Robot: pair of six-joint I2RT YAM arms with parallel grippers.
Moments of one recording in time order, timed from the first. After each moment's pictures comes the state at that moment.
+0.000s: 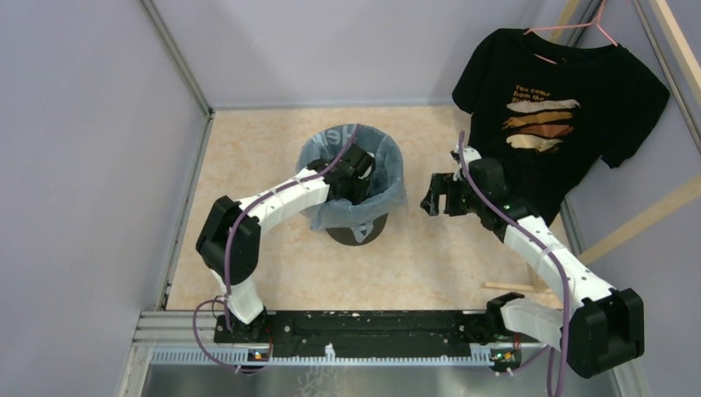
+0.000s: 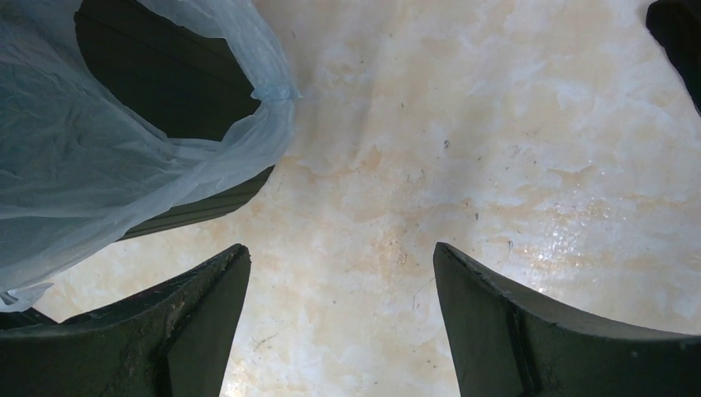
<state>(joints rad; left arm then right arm) -0.72 1.76 1.37 -0.71 -0.07 -0.39 0.34 1.09 0.80 -0.39 -0.17 0.27</state>
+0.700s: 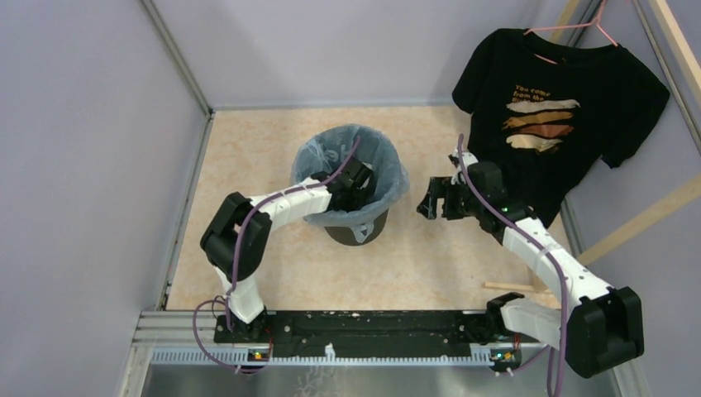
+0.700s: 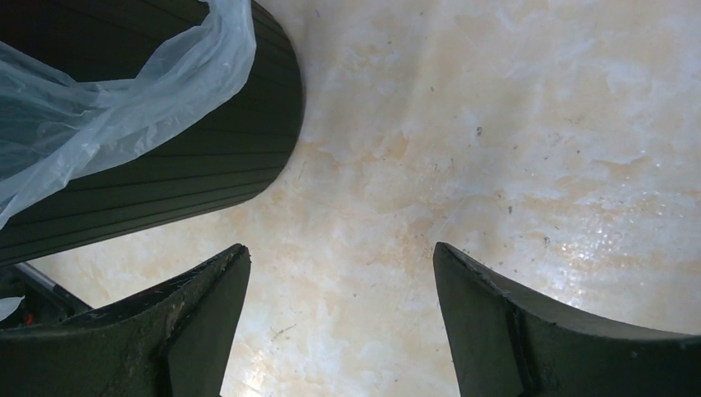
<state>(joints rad) -0.72 1.80 1.22 -0.51 -0.06 -0.39 0.34 1.09 0.76 -0.36 -0.23 0.30</state>
